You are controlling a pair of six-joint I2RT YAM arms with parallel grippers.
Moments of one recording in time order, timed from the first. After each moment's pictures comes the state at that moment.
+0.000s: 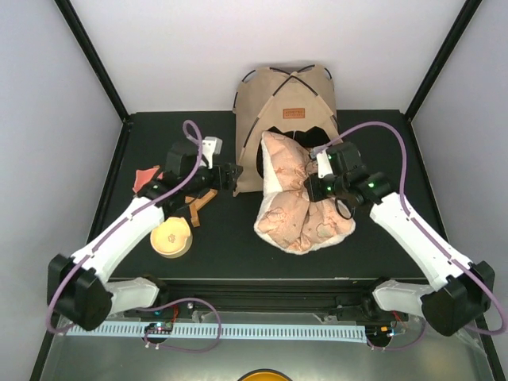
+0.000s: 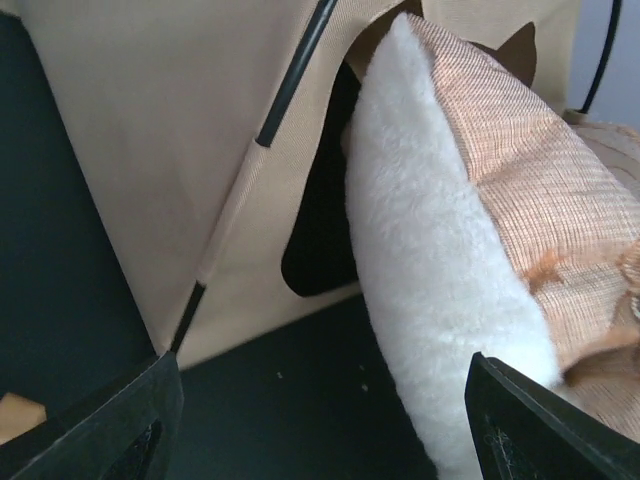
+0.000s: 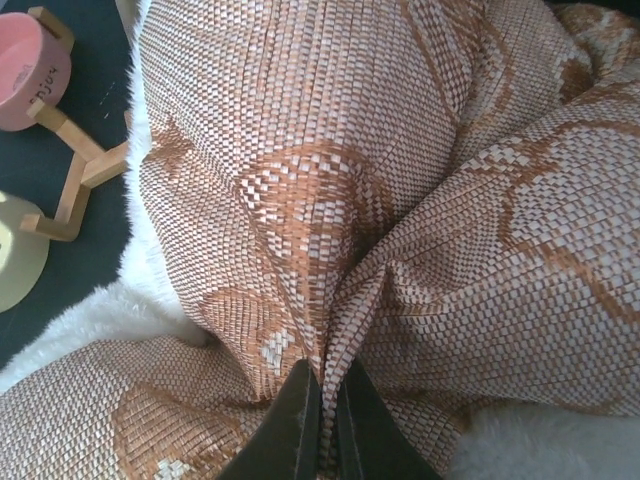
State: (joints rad) left arm -0.44 1.17 0.96 -0.29 0.27 -0.38; right arm 0.52 1.19 1.12 -0.74 -0.14 0.21
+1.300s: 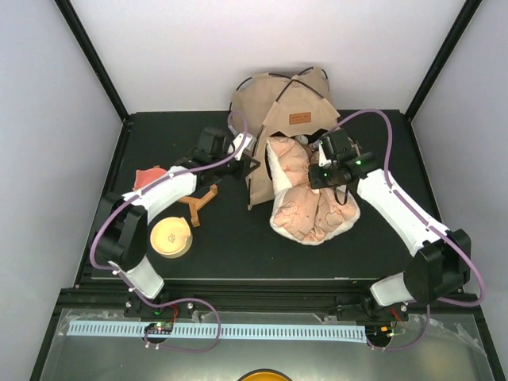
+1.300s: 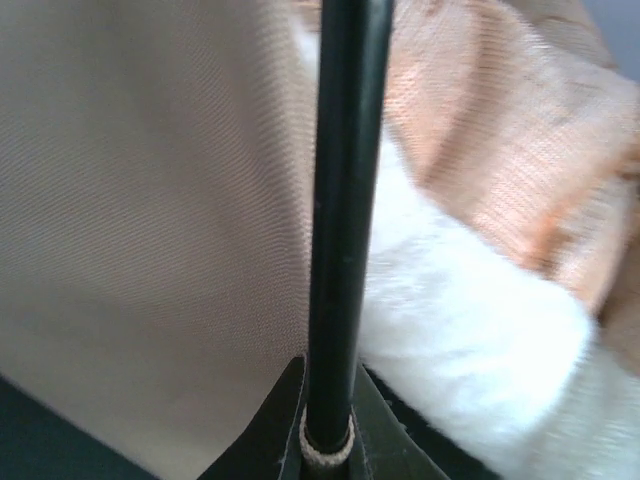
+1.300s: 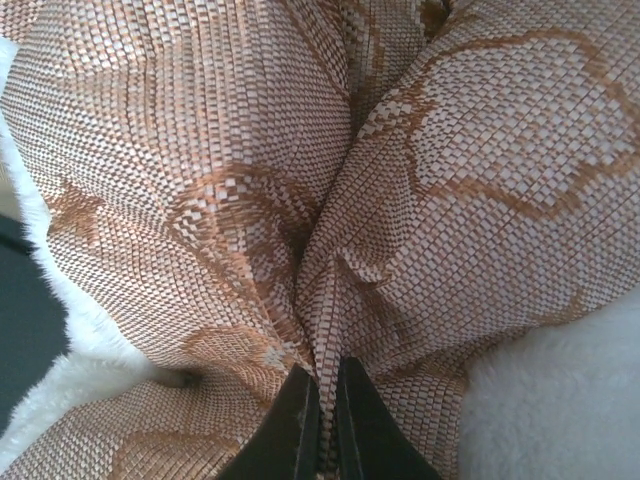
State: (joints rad) left arm -0.44 1.67 1.19 -0.13 0.47 -0.06; right arm 0.43 1.42 1.26 -0.81 0.00 0.25
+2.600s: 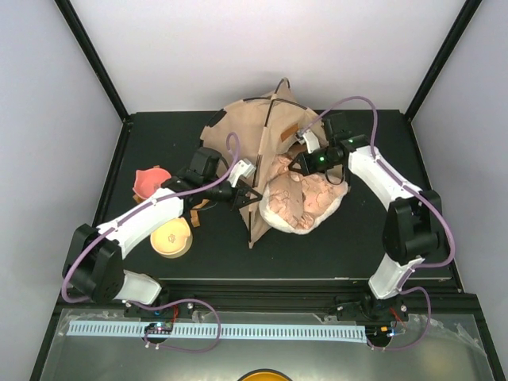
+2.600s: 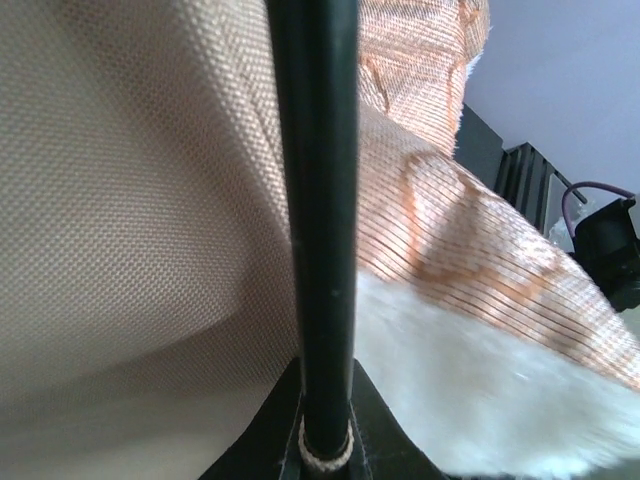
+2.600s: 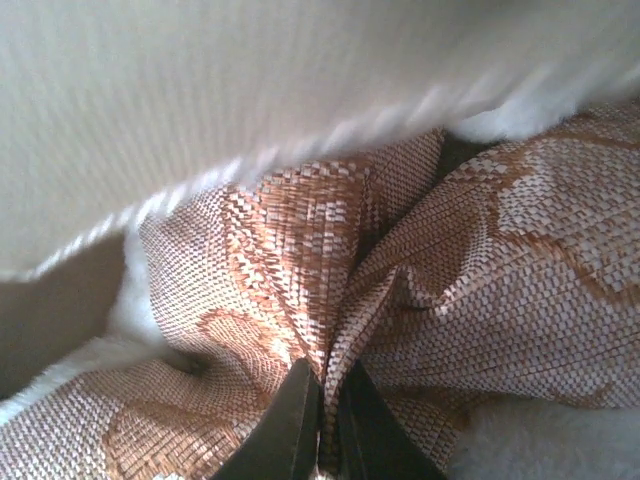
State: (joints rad) left arm -0.53 1.40 0.97 -0.29 0.74 -0.09; right arm 0.31 1.74 1.42 -0.72 -0.67 -0.06
